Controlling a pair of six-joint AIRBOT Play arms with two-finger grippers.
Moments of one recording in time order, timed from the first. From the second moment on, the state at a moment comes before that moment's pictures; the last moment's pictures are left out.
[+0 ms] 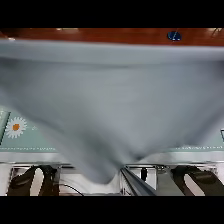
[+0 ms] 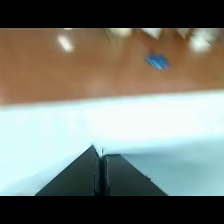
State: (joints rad) left arm 0.39 -0.49 1.26 0.80 -1.29 -1.25; right arm 0.04 -0.75 1.67 -1.44 1.54 1.56
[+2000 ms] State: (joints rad) left arm 0.28 -1.40 0.80 0.92 -1.35 -1.24; right arm -0.20 -0.82 0.39 -0.99 1.27 1.47
